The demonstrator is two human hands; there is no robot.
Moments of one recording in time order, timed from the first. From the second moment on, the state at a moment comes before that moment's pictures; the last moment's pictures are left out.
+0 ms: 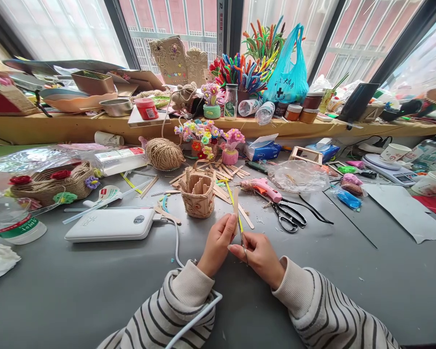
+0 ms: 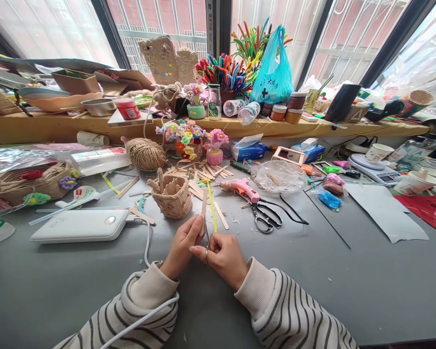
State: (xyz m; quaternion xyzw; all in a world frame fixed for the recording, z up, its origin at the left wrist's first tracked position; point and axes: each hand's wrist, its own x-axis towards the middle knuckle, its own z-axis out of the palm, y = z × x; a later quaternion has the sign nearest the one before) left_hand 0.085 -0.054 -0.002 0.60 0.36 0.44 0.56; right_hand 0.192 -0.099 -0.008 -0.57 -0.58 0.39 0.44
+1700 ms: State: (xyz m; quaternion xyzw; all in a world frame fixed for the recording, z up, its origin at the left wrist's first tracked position) left_hand 0.082 -0.055 0.003 0.63 0.34 0.39 0.58; right_hand 0.196 -0.095 -0.007 -0.60 -0.55 0.37 0.45
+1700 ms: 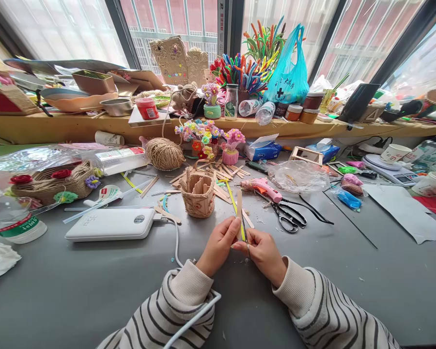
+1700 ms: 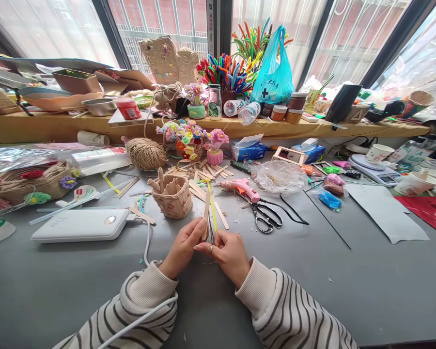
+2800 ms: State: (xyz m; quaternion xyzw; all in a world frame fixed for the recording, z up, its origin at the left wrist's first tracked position) left_hand 0.077 -0.056 0.009 0.68 0.29 0.35 0.58; right_hand 0.208 -0.096 -0.007 -0.55 -0.55 0.43 0.46
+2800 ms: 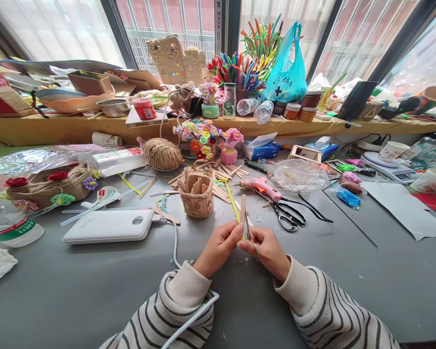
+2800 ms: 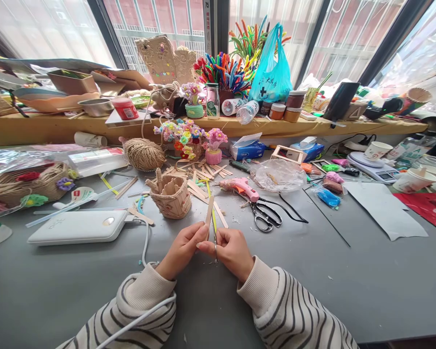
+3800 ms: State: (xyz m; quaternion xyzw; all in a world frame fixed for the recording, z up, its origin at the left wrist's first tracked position) left_hand 0.076 -0.054 0.005 0.66 0.31 0.32 0.60; right_hand 0.206 -0.094 -0.011 -0.55 -0.56 0.43 0.46
